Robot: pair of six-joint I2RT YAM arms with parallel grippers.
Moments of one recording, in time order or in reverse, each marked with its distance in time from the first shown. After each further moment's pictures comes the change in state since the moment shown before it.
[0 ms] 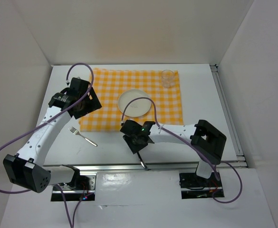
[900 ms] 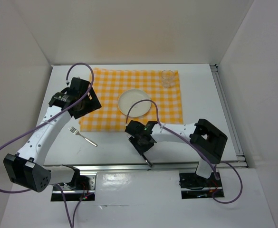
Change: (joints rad) left arm 0.000 0.006 0.006 -0.007 -0.016 -0.001; right arm -0.041 -0.002 -0.047 -0.050 -0.005 -0.098
